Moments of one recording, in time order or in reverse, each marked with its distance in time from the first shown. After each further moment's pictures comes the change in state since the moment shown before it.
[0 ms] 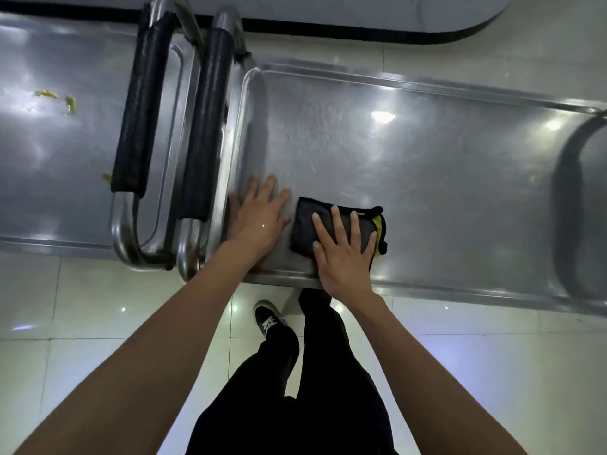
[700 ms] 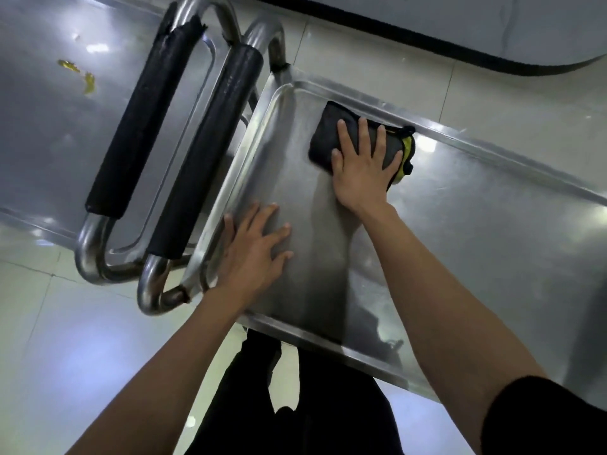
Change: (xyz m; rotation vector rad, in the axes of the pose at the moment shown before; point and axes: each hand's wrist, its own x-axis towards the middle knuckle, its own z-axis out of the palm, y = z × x) left_hand 0.008 0.019 0.004 -0.154 0.112 -0.236; right_hand 0.260 -0.006 -0.080 -0.029 -0.027 -0.116
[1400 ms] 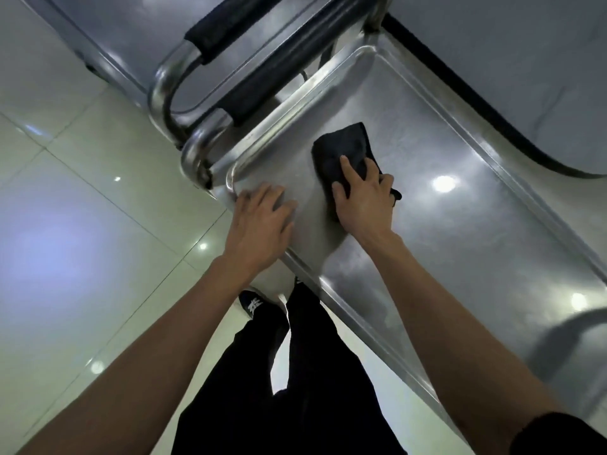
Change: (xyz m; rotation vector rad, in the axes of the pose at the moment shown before) left_hand -0.117 0.031 0.043 -0.015 0.232 -0.188; right_hand -0.147 -0.008 0.003 -0.183 -0.126 -0.301
